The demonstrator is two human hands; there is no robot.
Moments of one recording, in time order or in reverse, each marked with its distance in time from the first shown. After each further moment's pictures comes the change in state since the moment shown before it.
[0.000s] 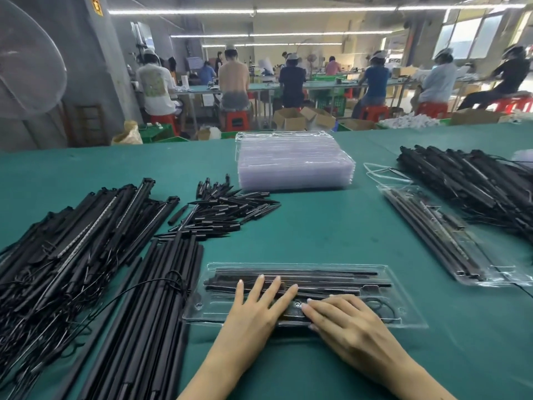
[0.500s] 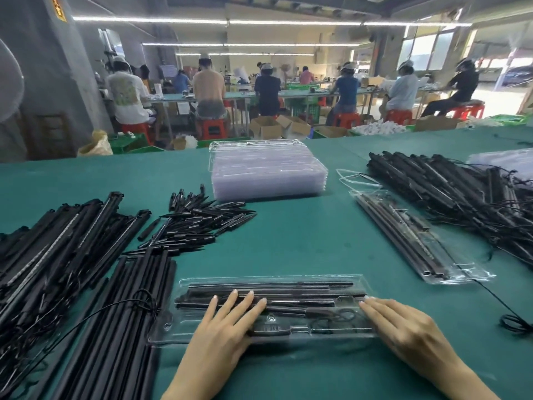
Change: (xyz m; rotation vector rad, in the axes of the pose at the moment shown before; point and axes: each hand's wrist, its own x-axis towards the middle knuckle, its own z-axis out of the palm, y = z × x) left_hand -0.002 -0.009 0.009 -0.178 0.235 0.055; right_hand -0.072 0.067 -0.048 -0.289 -0.068 0.073
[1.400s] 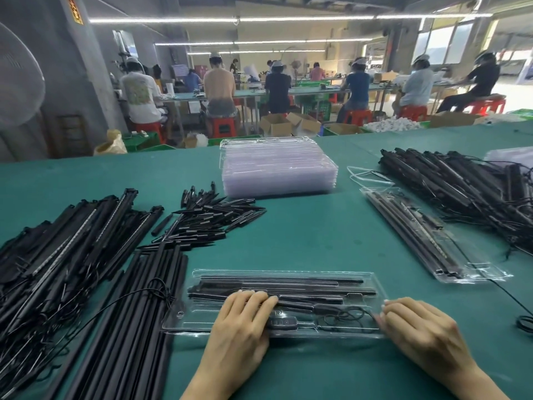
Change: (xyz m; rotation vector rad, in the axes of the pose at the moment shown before) left_hand -0.001 0.012 0.006 -0.011 0.061 -0.019; right_hand 0.000 -0.004 -0.001 0.008 0.177 0.118
